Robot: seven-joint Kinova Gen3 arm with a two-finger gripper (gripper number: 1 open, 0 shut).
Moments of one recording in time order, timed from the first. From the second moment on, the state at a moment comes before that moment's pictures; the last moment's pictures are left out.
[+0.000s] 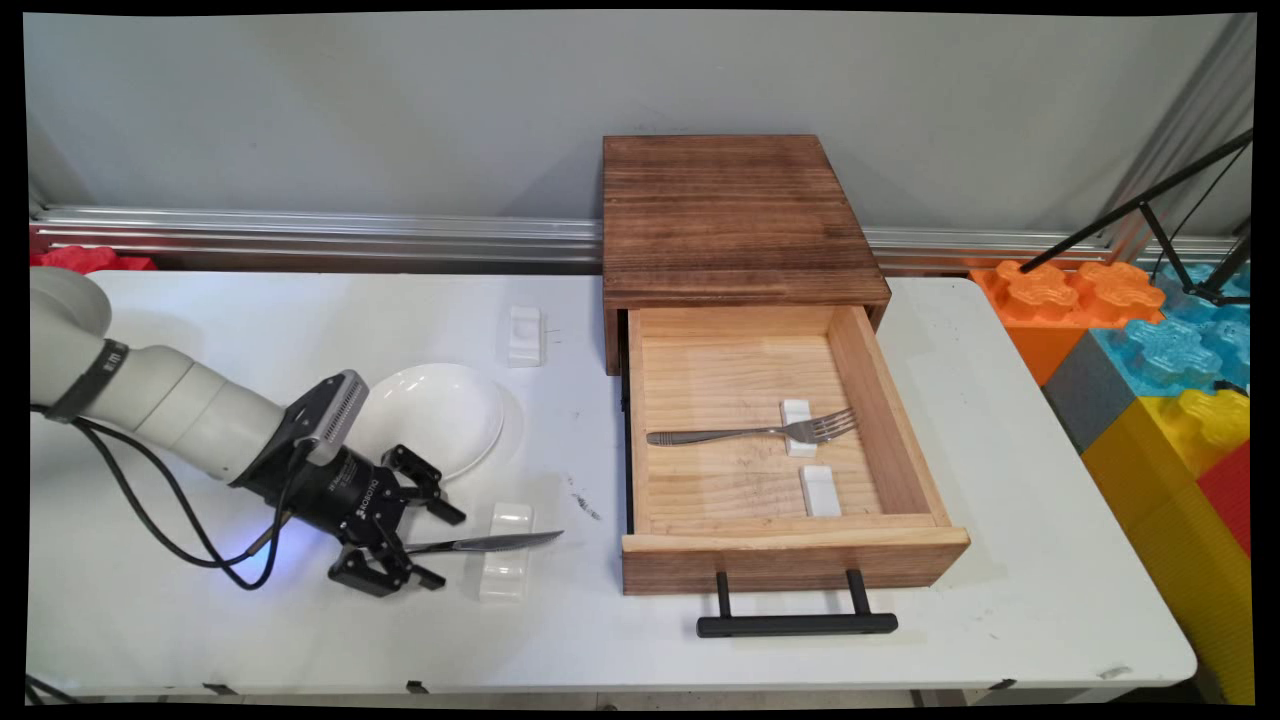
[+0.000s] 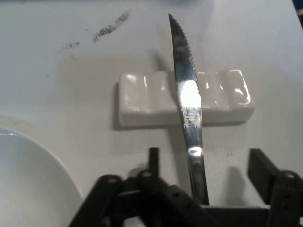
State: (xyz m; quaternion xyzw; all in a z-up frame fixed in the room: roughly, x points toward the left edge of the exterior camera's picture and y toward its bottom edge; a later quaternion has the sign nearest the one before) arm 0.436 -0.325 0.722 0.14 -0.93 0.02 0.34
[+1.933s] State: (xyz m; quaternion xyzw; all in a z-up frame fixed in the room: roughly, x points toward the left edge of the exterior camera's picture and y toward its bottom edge) arm 0.423 -0.336 0.851 0.18 -0.92 0.01 0.34
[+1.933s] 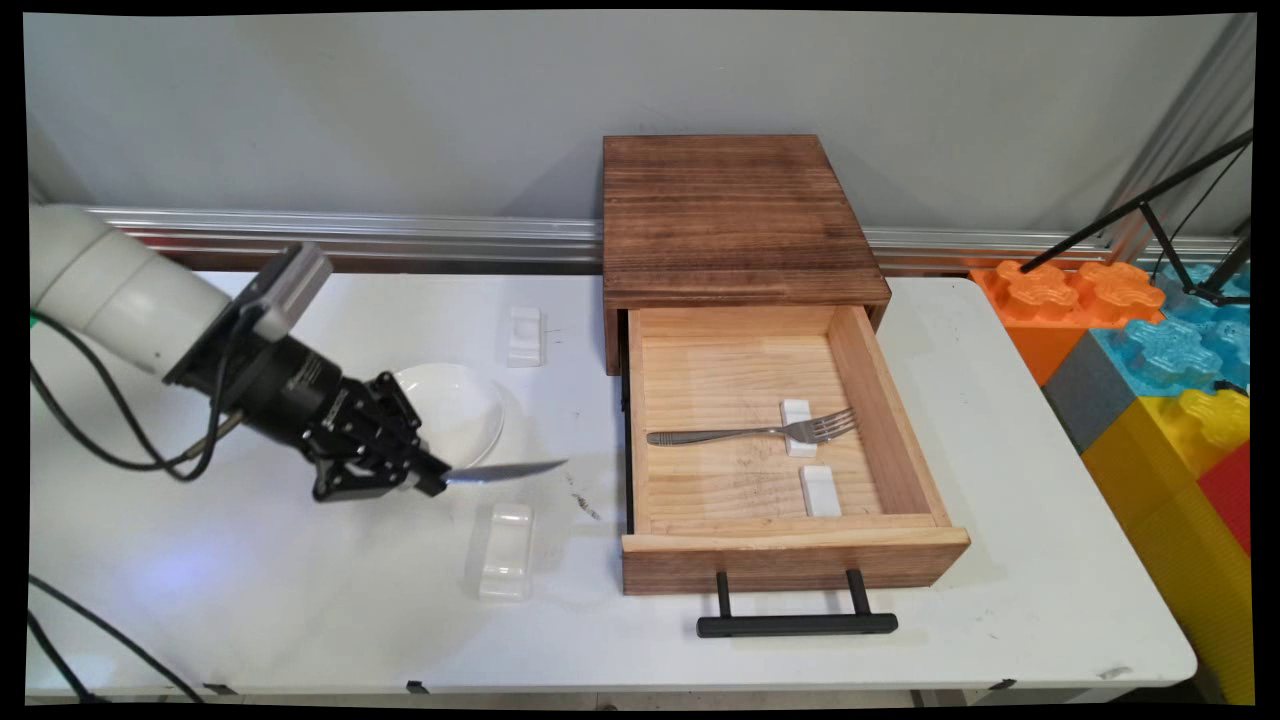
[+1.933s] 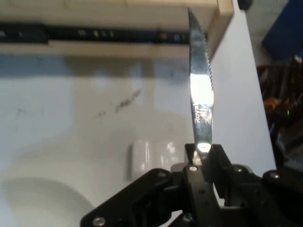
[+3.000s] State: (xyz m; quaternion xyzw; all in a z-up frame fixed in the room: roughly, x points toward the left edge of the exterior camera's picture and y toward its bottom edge) arm 0.301 -0.387 0.907 0.21 -0.92 0.03 0.34
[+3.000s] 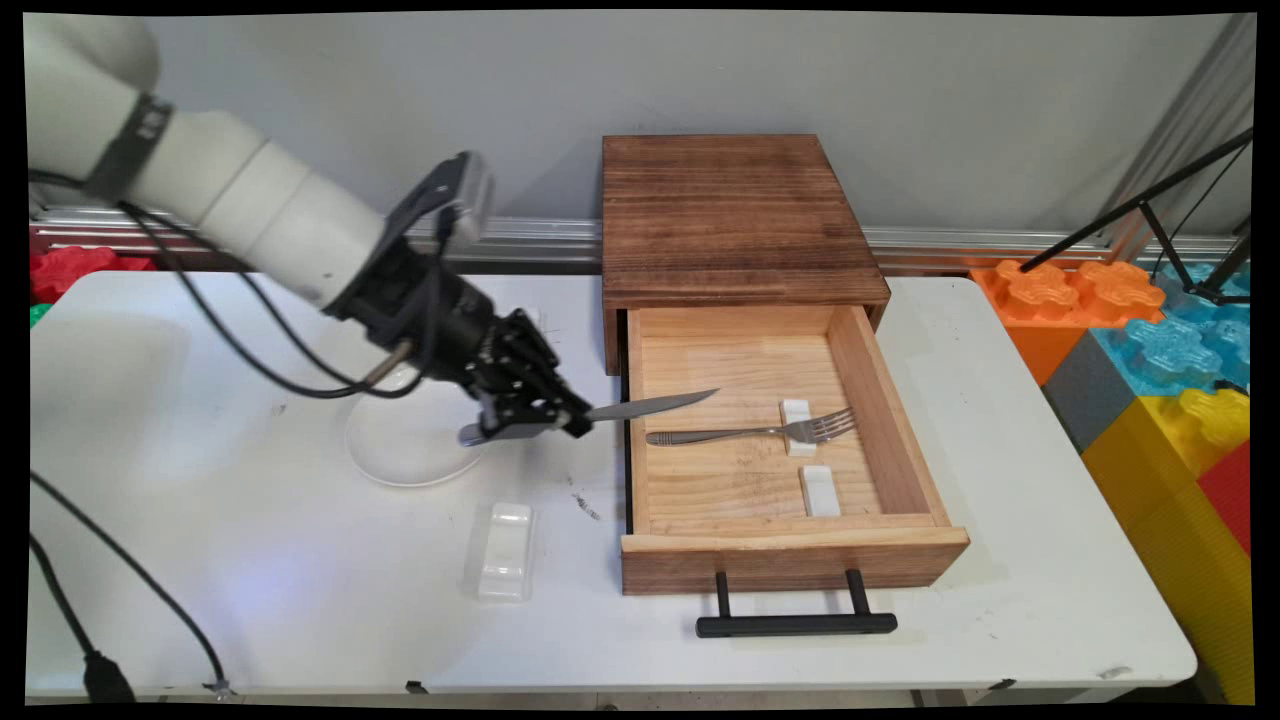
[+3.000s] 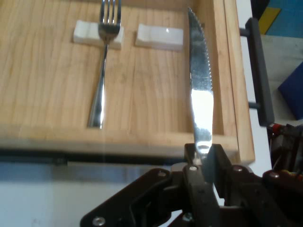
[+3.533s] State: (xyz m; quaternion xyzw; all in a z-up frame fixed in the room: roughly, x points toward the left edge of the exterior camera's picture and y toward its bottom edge) arm 0.231 -0.425 0.911 0.19 -0.92 0.03 0.33
